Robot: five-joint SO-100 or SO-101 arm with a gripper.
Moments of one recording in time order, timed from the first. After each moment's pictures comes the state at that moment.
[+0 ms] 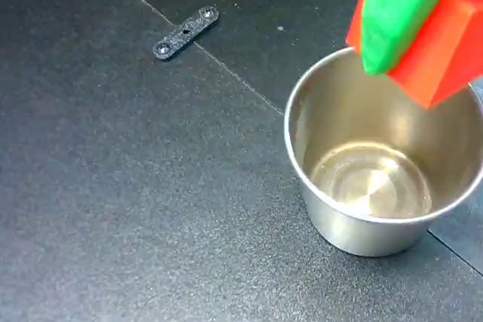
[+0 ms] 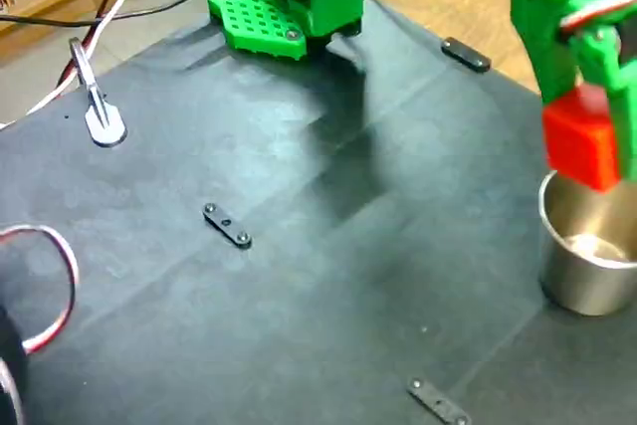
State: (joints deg) arm 6.7 64.8 41.8 90.7 -3.3
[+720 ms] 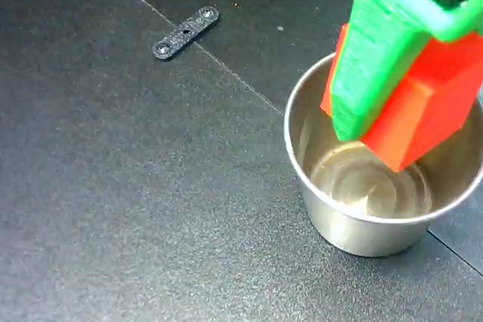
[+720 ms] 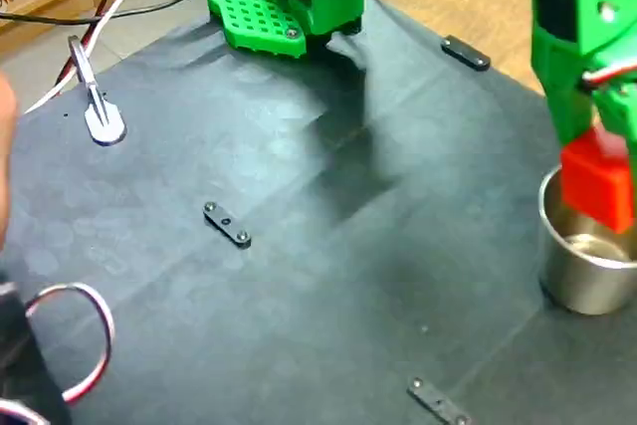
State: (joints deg) arm 6.0 55.6 33.9 90.5 -3.3
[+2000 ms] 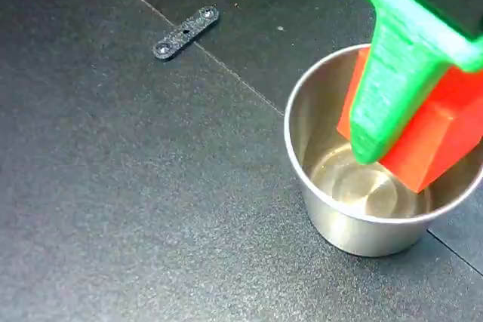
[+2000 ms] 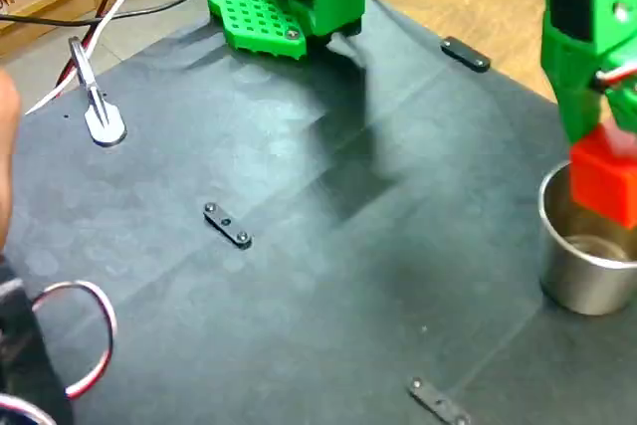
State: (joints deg) arm 4.2 55.1 33.9 90.5 -3.7
